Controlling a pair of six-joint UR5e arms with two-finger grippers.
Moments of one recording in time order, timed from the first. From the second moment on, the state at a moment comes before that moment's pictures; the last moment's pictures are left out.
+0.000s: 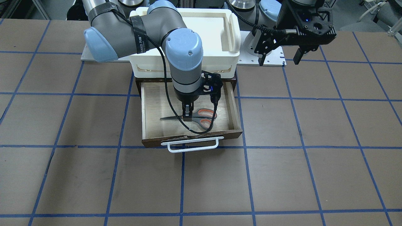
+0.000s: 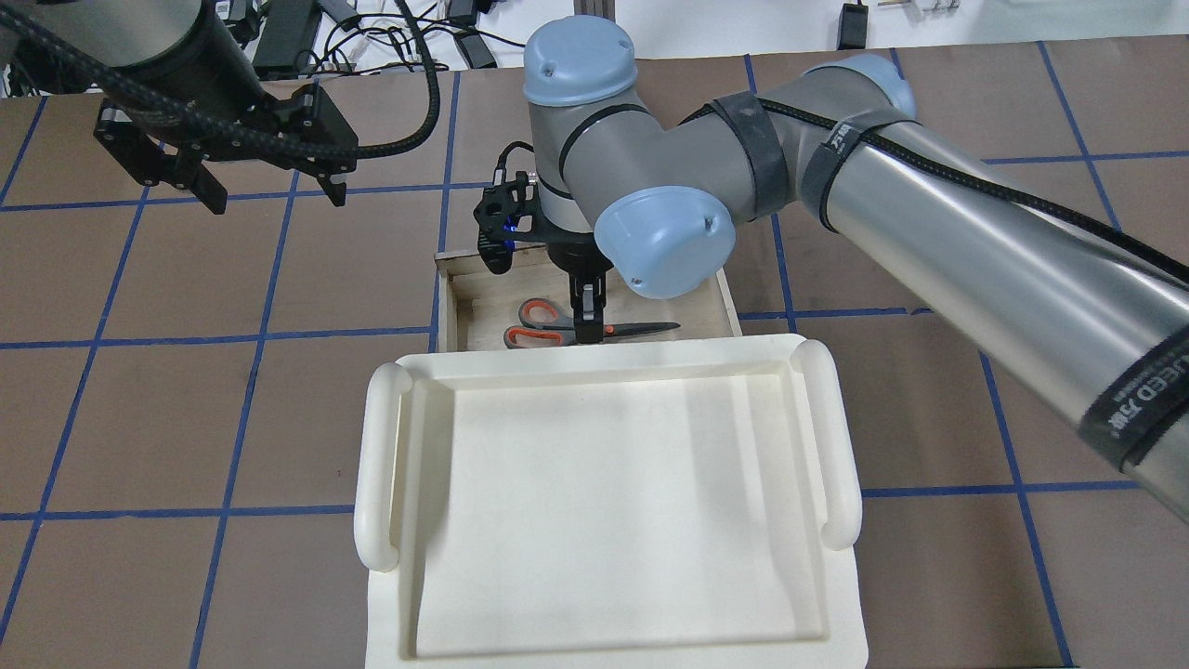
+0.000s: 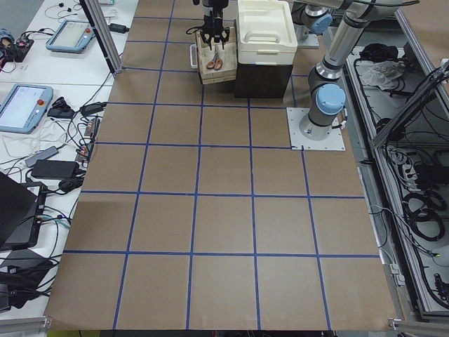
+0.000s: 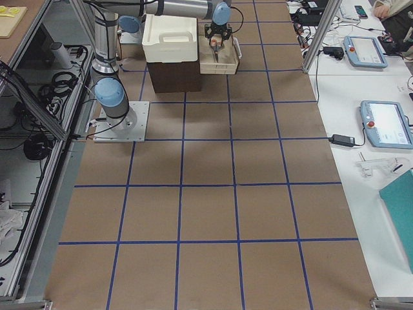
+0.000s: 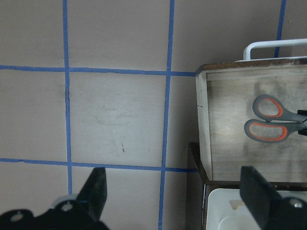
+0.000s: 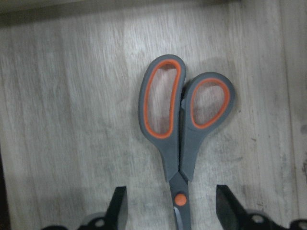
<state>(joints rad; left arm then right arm) -1.60 -1.52 -1.47 -1.66 1.62 -0.08 2.00 -1.22 1.53 -1.81 -1.49 -1.08</state>
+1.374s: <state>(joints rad) -1.74 -1.79 -1.48 -1.25 1.61 -0.45 1.60 -1.51 1.53 -1.70 -1.53 -0.23</state>
